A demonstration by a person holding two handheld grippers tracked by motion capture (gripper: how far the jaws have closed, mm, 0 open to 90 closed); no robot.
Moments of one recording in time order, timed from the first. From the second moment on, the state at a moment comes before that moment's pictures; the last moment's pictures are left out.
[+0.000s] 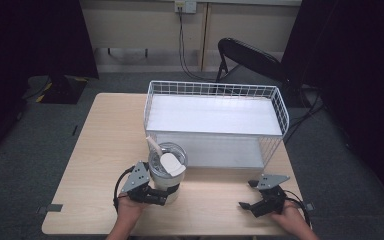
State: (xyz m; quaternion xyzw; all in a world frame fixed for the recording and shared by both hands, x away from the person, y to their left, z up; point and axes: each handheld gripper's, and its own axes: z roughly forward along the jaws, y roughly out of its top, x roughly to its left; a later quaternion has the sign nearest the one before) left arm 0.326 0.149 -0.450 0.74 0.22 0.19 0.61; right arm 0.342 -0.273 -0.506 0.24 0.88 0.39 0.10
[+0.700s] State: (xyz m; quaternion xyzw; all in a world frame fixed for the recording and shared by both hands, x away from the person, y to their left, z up) left arm 0.341 0.162 -0.391 0.73 0.25 0.17 0.61; right arm 0.342 -0.273 -0.506 0.24 0.88 0.39 0.10
